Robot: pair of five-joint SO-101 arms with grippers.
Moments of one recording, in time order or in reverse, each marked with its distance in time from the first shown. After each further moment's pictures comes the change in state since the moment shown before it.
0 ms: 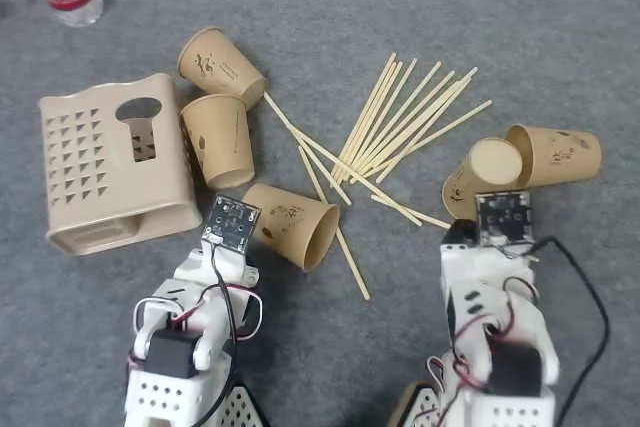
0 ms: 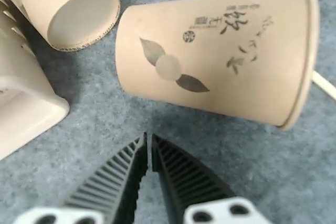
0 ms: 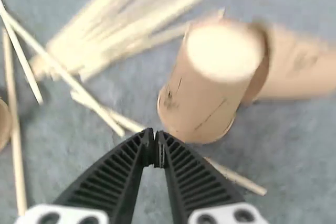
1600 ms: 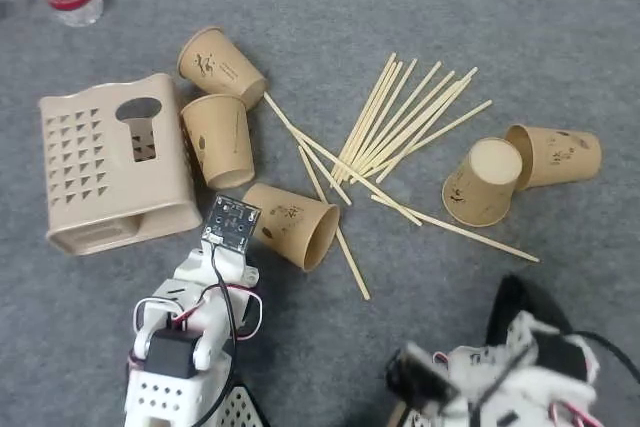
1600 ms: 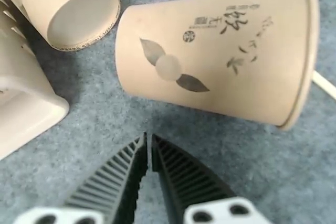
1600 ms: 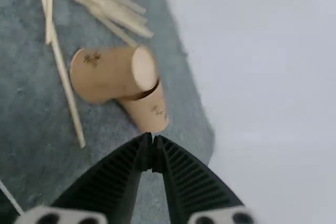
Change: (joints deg) left arm 0.0 0.0 0.0 -0.1 0.0; right arm 6.8 -0.9 -42.2 32.9 65.9
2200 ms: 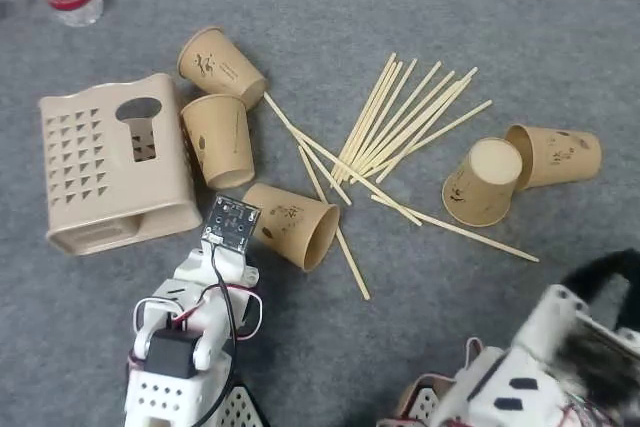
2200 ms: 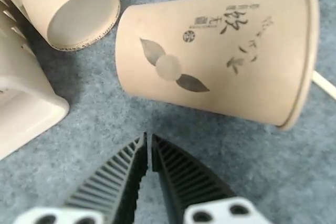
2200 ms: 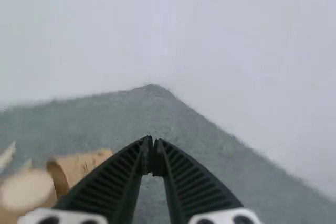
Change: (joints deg) left arm 0.0 0.0 0.0 0.0 0.0; right arm 36.0 0.0 1.7 -22.2 -67.8
